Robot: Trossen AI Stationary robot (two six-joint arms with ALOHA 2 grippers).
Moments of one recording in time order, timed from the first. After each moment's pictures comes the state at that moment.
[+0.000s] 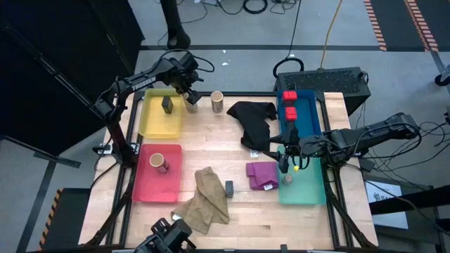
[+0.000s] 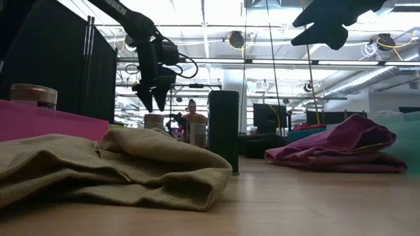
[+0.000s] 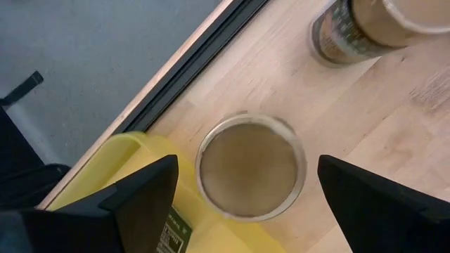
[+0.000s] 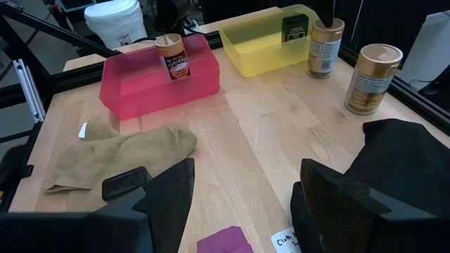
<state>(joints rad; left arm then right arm) 0.81 1.80 1.53 -1.01 0.00 0.06 0.25 0.91 0.73 -0.29 0.42 0.41</state>
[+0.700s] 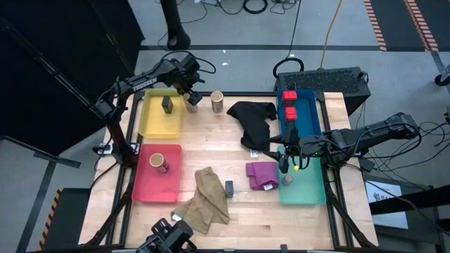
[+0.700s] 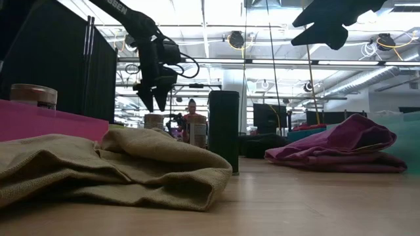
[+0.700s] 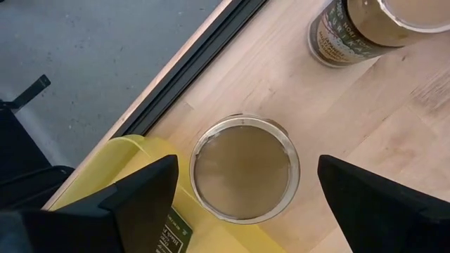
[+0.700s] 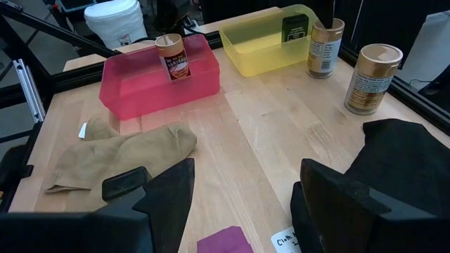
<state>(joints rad) 0.80 1.80 1.53 -1.00 -0.03 0.06 0.25 0.91 0.73 -0.29 0.42 0.41</state>
